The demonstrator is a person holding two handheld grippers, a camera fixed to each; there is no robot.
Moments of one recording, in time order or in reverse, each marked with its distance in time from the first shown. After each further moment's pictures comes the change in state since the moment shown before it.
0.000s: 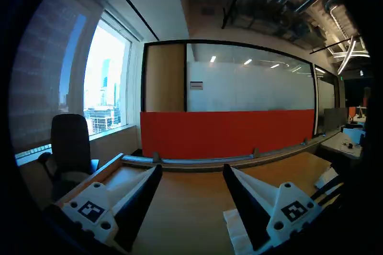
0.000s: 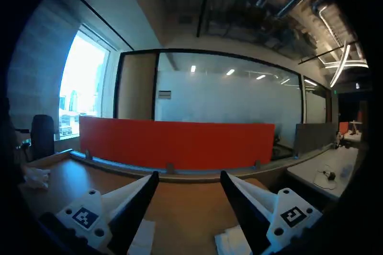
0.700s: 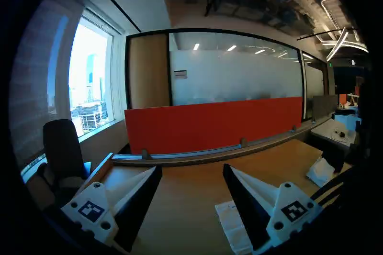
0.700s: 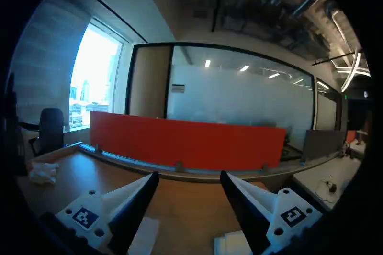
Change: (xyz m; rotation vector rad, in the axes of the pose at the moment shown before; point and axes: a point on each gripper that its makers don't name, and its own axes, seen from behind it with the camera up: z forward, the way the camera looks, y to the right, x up) left arm 0.012 0.027 0.006 -0.117 -0.106 0.072; right arm 0.026 -0.016 0.006 0.114 -0.065 -0.060
